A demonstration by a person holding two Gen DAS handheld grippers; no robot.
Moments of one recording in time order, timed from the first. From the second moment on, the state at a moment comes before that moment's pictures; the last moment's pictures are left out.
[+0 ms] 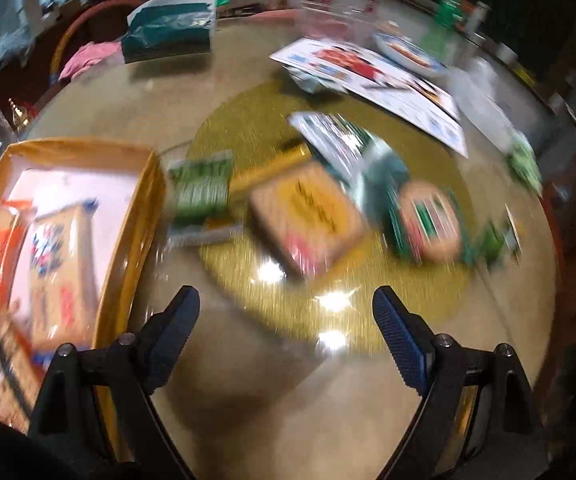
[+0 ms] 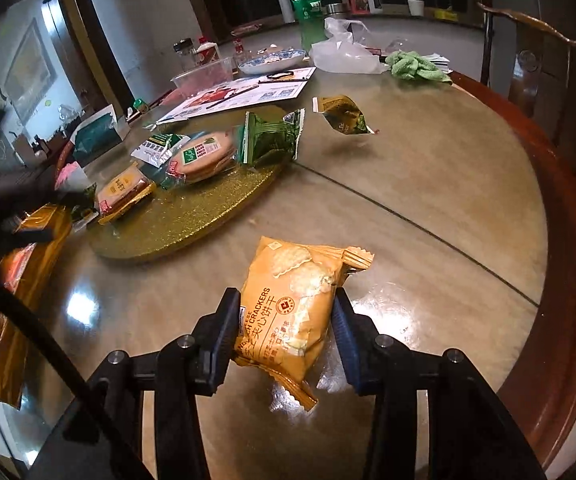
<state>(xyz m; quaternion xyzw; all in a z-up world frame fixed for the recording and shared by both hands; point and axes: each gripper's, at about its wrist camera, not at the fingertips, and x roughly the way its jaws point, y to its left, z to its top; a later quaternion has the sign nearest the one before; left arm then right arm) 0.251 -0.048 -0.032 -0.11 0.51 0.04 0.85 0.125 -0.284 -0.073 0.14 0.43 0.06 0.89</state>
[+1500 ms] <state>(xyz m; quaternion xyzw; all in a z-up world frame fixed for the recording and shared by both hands) 0.049 -0.042 -0.046 0.00 0.49 -0.08 0.87 0.104 -0.270 -0.057 0.16 0.40 0.17 0.89</state>
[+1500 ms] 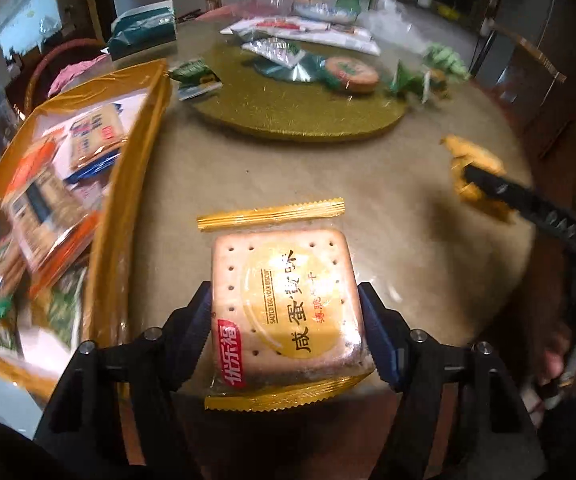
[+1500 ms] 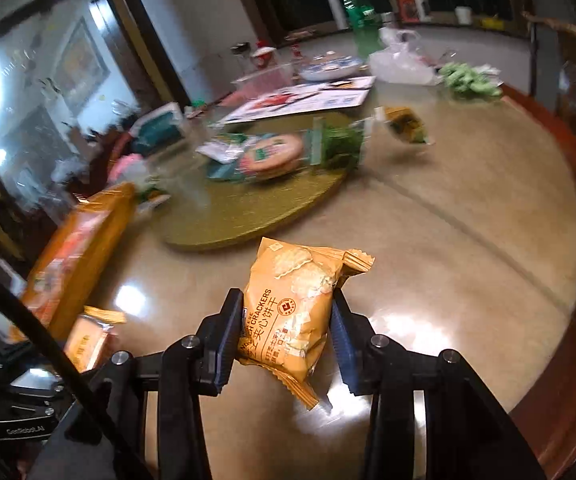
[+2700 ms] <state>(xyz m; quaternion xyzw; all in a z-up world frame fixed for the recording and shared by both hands) 0.200 0.195 -0.032 -0.10 0.52 0.00 0.85 0.260 0.042 -0.018 0.06 0.46 0.31 0.83</state>
